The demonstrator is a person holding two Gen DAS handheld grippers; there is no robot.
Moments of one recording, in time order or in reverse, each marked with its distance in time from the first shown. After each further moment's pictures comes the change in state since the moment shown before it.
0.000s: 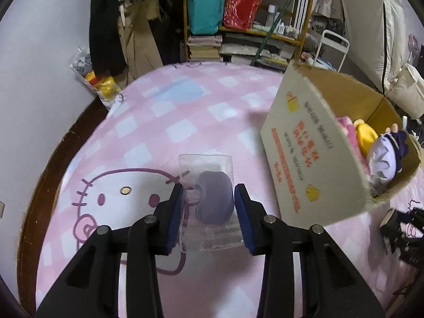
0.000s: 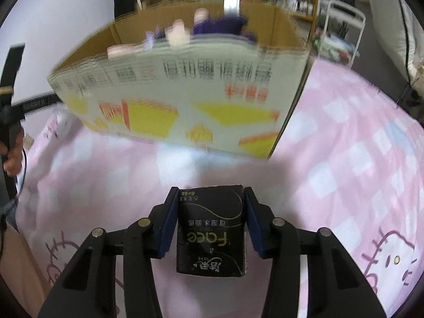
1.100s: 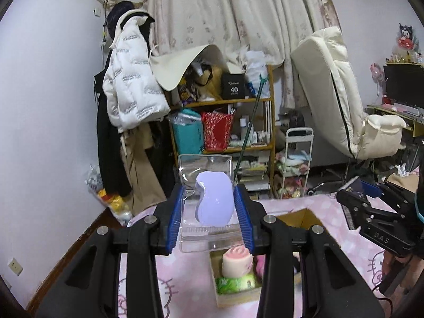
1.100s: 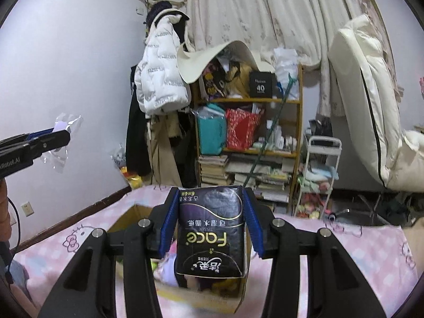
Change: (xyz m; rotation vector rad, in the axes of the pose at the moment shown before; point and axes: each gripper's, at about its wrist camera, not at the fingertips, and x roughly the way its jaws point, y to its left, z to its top) left arm -0.210 -0.109 0.065 0.136 -0.589 0.028; right arm -0.144 0.016 0.110 -0.074 -0.693 -0.050
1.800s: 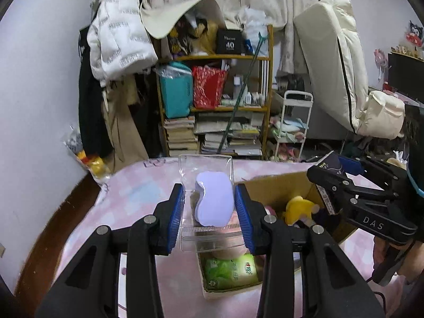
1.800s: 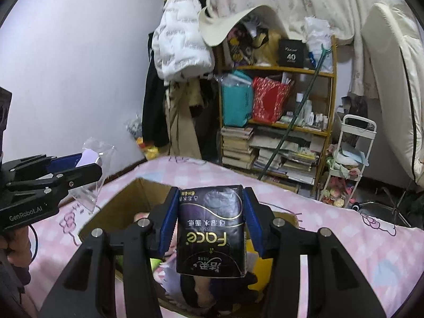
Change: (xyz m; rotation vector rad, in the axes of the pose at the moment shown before) left arm 0.095 0.001 -0.078 -0.062 0.212 -0.074; right arm 0.091 0.016 -0.040 -0.040 0.166 0.130
